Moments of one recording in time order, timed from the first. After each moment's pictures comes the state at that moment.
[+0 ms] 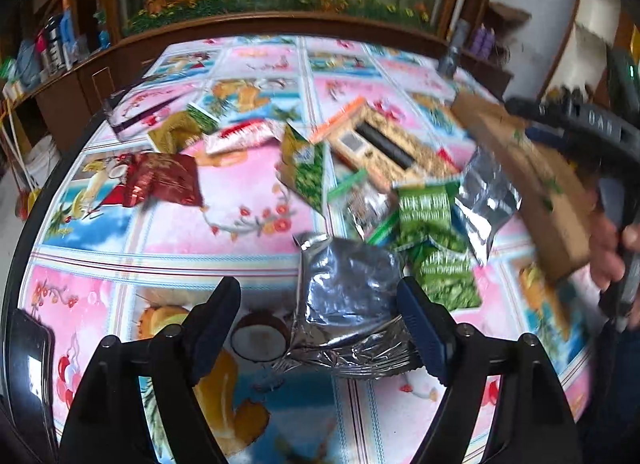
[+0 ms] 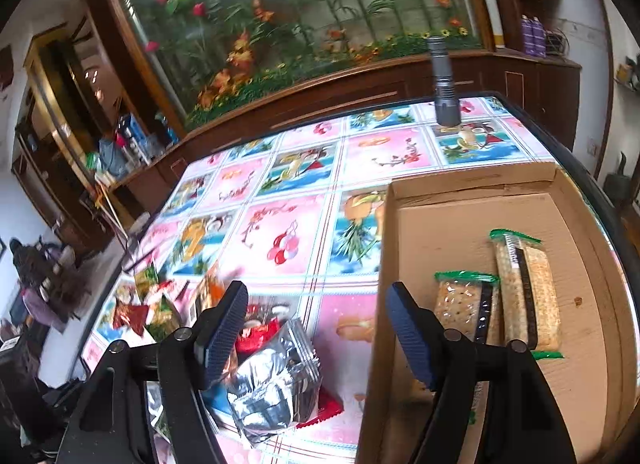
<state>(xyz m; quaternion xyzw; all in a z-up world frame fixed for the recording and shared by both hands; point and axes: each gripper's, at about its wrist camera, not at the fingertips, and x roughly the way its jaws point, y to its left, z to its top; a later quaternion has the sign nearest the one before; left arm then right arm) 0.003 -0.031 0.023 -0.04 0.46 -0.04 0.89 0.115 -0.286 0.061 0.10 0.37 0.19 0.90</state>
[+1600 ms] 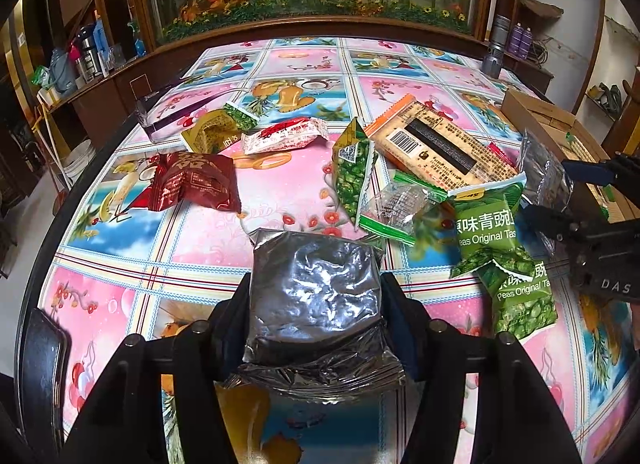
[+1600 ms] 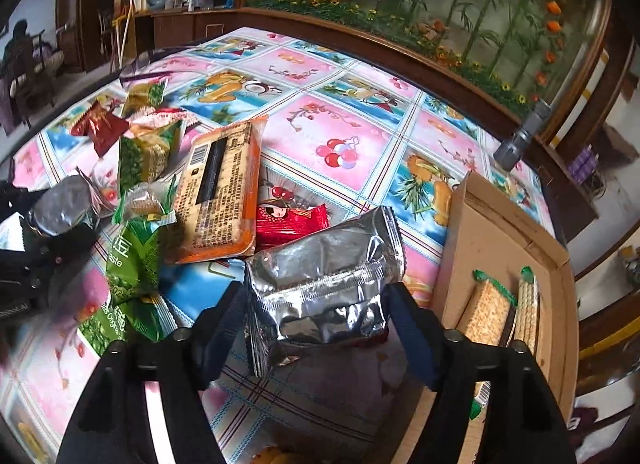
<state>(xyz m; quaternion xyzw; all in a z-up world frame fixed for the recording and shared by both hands) 0.013 -0.022 0.010 -0.01 0.44 0.04 0.90 0.074 -0.196 0.018 -0.23 0.40 0.21 0.86</state>
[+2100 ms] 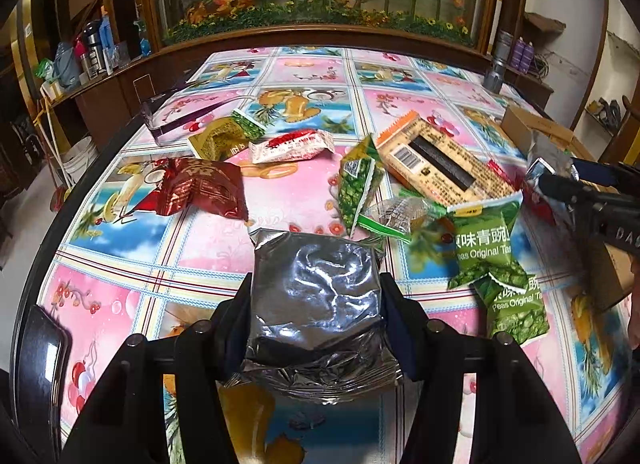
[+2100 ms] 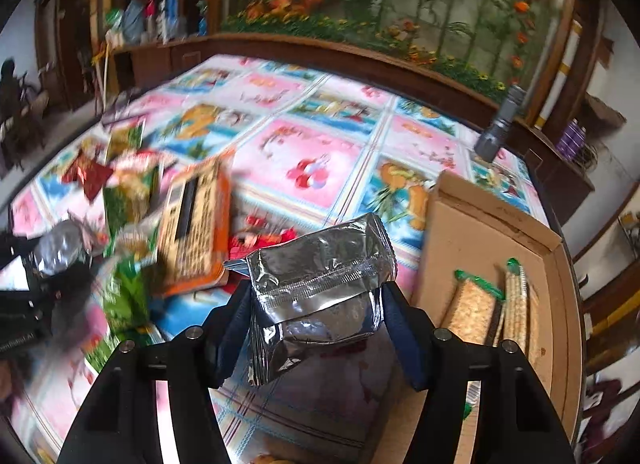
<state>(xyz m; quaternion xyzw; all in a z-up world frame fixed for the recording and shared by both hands) 0.010 -0.016 0.017 -0.03 0.42 0.05 0.90 0.085 -0.223 0.040 -0.14 0.38 0.19 0.90</state>
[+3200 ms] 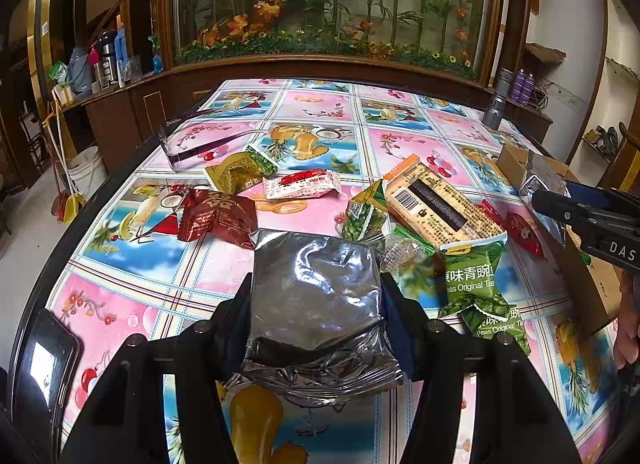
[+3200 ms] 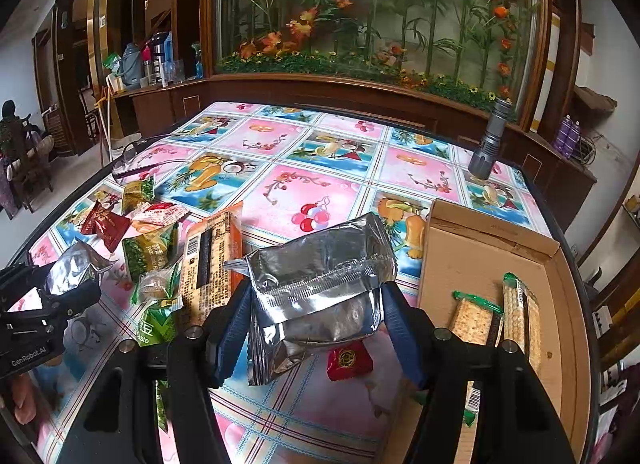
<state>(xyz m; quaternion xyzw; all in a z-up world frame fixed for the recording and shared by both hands) 0.000 -0.011 0.034 -0.05 0.37 0.06 0.93 0.078 -0.224 0.054 -0.10 0.34 0.20 0.91</state>
